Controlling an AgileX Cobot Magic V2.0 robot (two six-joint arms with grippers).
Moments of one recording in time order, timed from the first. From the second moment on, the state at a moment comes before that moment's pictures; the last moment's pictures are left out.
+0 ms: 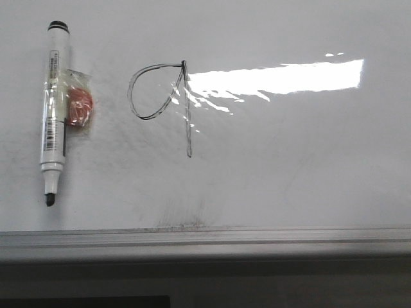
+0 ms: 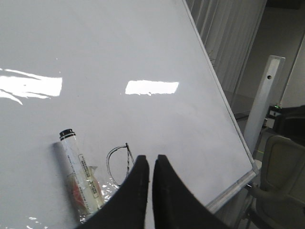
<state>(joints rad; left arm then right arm) -0.70 0.14 -0.13 0.95 -0.22 -1.20 0.96 0.37 -0.29 0.01 -0.03 -0.03</state>
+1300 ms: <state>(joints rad) -0.61 0.00 -0.07 0.72 -0.02 -0.75 0.96 -0.01 -0.03 0.01 -0.04 -0.03</state>
